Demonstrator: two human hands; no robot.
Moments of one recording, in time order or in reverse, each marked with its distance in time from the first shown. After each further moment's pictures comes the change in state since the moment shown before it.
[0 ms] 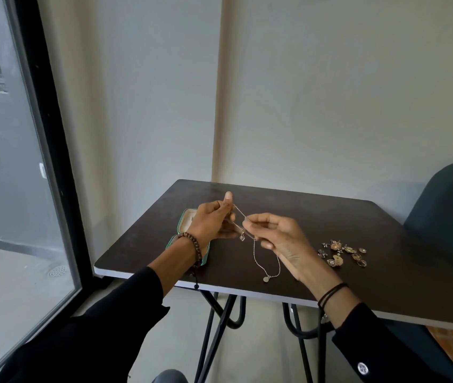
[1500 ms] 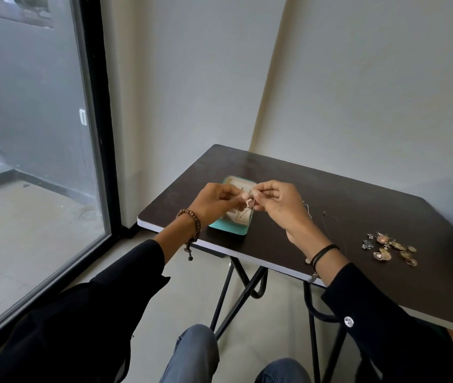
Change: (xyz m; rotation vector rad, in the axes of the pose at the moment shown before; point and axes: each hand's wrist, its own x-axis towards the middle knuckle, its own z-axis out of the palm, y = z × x) left_hand -0.006 -0.046 -0.096 0.323 0.001 0.068; right_hand 0.054 0.030 0.085 -0.410 0.045 -0.061
